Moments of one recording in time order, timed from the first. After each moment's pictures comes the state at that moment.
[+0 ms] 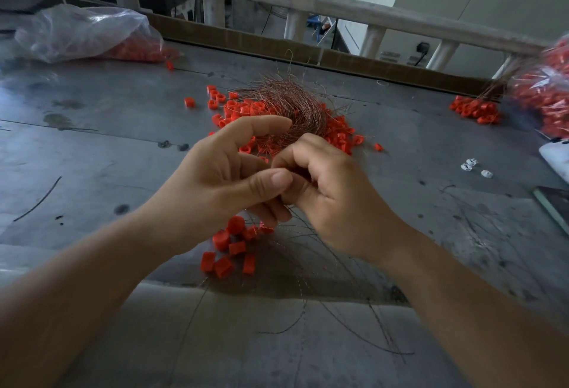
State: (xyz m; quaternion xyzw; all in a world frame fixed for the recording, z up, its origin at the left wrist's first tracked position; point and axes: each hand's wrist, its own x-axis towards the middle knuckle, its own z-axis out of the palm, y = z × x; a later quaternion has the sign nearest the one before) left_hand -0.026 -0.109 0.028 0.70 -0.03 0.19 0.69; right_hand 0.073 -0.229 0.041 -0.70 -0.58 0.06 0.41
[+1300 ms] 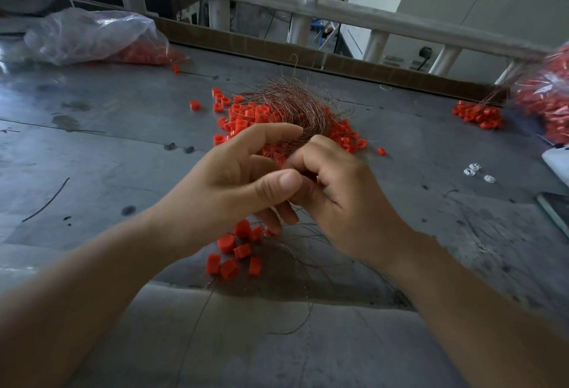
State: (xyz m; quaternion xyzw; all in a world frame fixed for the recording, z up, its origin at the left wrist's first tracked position) left_hand -0.026 -0.108 0.029 0.70 -0.04 0.16 0.69; right_hand 0.077 -0.228 0.037 -0.68 -0.60 -0.01 0.41
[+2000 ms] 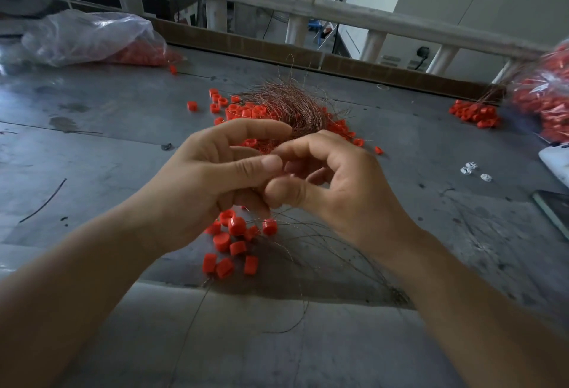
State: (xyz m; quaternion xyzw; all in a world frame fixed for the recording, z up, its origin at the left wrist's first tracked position) left_hand -0.029 -0.101 0.036 0.61 -0.01 0.15 0.78; right_hand 0.074 -0.234 0.048 -0.68 -0.55 0.09 0.48
